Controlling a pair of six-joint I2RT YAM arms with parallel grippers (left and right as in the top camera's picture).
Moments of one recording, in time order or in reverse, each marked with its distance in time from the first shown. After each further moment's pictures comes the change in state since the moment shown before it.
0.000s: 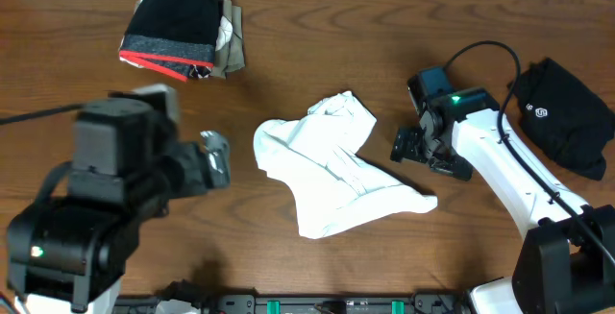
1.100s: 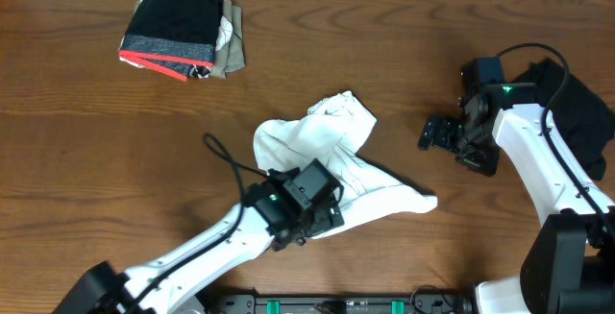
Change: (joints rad) left arm -0.593 0.341 -0.782 0.766 0.109 -0.795; right arm -0.238 0.000 -0.001 0.035 -0.158 -0.137
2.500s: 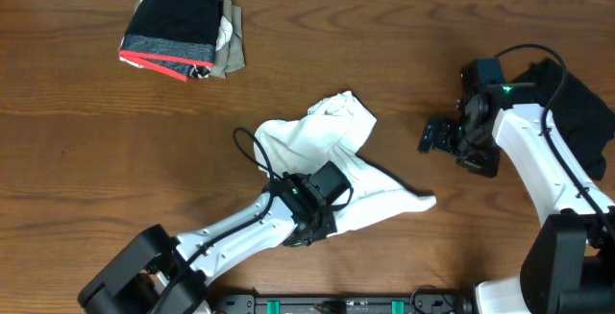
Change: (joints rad) left arm -0.012 0.174 0.002 0.047 0.025 0.088; right arm 0.000 0.000 0.000 -0.024 -0.003 -0.029
